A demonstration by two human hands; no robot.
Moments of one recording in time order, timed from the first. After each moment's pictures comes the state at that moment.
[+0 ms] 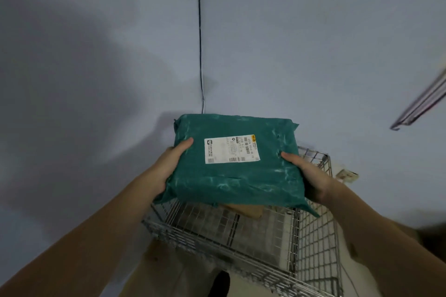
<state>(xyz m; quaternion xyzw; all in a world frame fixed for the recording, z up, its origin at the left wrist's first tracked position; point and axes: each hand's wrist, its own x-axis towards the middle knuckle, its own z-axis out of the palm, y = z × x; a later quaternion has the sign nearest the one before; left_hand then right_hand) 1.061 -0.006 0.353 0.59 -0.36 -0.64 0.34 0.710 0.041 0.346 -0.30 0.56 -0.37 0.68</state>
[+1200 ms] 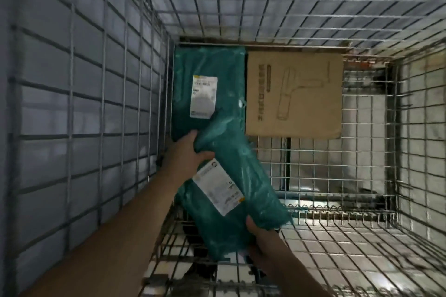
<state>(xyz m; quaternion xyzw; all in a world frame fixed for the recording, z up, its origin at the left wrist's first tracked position) 1.094 -0.296 -0.304 0.58 -0.63 -0.50 -0.10 0.971 -0.043 -0.322 0.36 0.57 -0.35 0.65</state>
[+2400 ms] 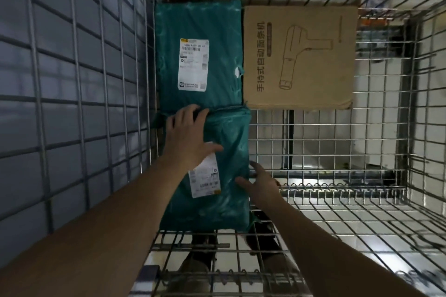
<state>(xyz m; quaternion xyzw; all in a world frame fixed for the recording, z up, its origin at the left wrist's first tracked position) 1.088 -0.265 -0.369 0.47 -0.83 -0.22 -0.20 0.947 -0.098 -0.360 -0.10 0.78 -0.07 0.61</state>
